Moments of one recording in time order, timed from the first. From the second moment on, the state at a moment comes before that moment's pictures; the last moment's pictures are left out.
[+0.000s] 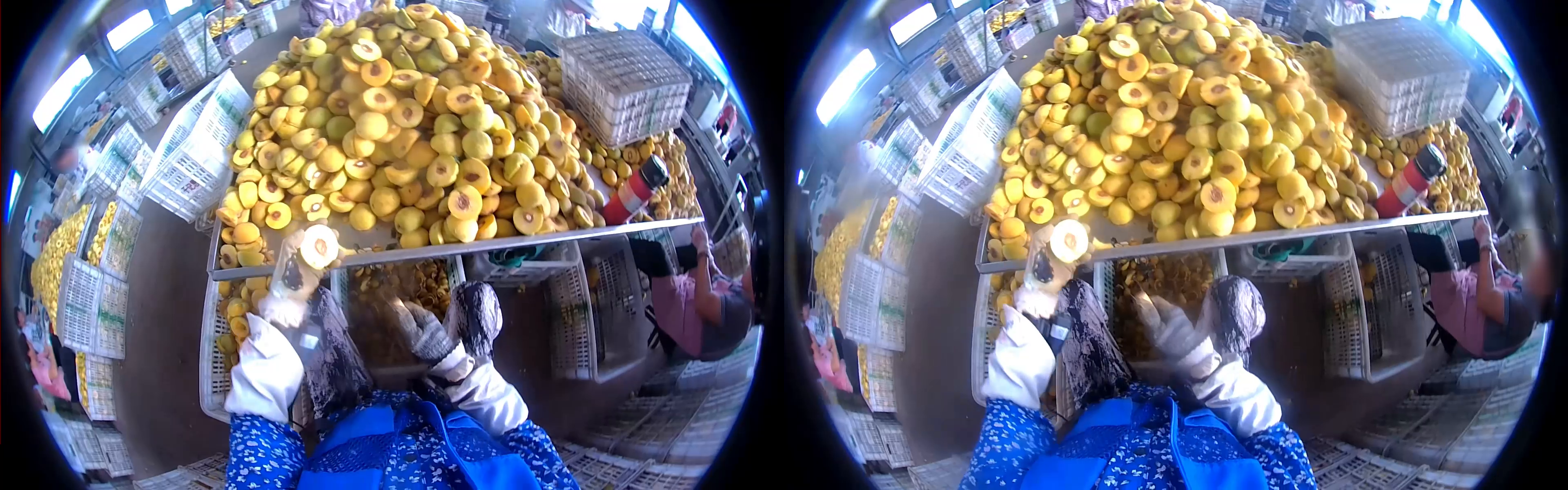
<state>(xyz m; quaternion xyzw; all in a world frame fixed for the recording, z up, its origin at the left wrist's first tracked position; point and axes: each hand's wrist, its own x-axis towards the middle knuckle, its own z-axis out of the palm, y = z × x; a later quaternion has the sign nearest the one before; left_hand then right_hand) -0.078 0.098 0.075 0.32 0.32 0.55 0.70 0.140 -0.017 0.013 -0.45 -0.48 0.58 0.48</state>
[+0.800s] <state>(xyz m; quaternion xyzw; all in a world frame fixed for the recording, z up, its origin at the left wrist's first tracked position) 0.013 0.008 0.082 0.36 0.51 0.53 0.57 0.141 -0.017 0.007 -0.50 -0.73 0.35 0.30</state>
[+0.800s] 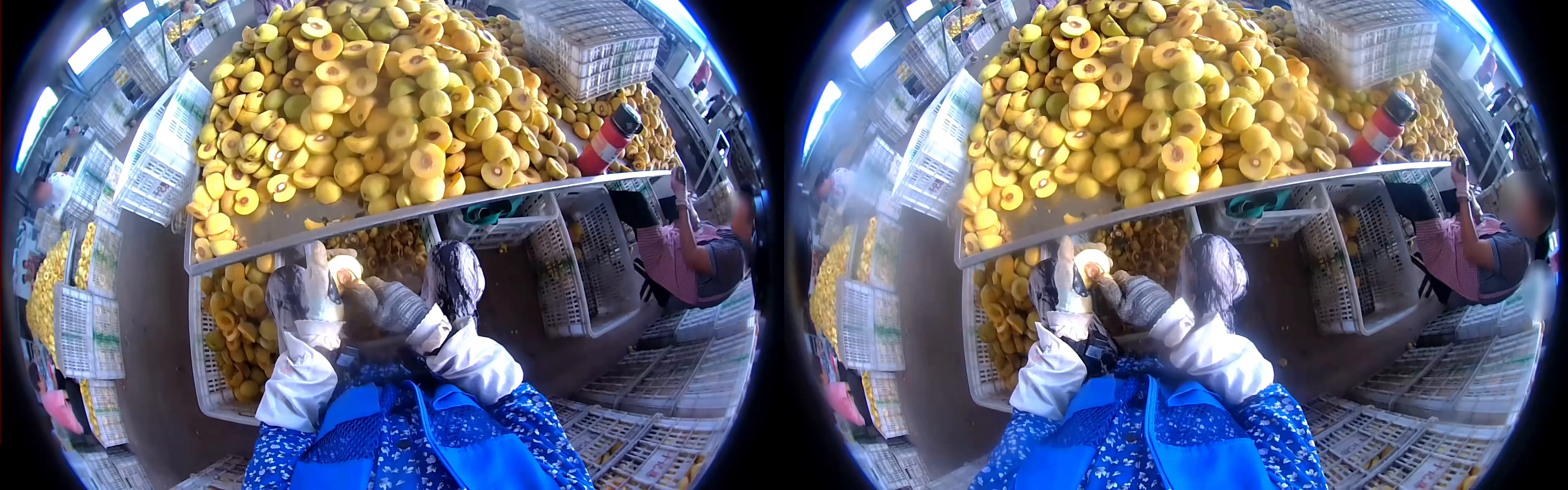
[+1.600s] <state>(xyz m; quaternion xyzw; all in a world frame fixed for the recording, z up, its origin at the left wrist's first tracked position) 0.004 0.010 0.044 0.00 0.23 0.56 0.80 0.124 -0.050 0.014 -0.09 0.11 0.90 0.41</state>
